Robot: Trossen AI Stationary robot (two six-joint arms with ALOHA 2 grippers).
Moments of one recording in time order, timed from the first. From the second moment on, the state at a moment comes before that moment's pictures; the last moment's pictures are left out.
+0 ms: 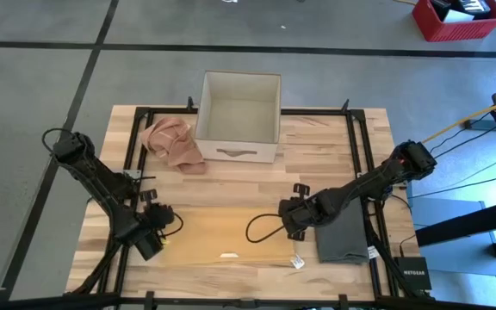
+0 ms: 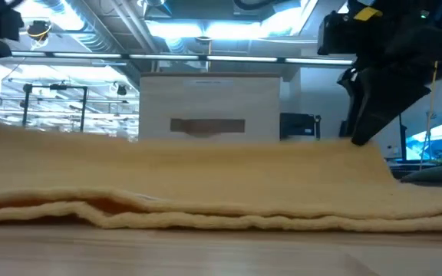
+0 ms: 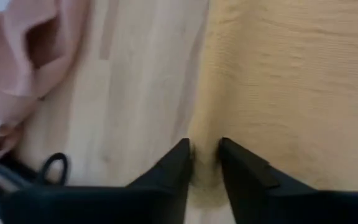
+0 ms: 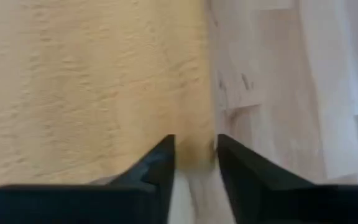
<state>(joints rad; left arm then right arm) -0.88 1.44 0.84 -1.16 -0.46 -1.12 0.42 1.61 0.99 -0.65 0.30 0.51</state>
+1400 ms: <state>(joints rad) -0.78 1.19 0.74 -0.81 -0.22 -1.16 0.32 1.59 1.02 -0.72 -0.04 0.53</state>
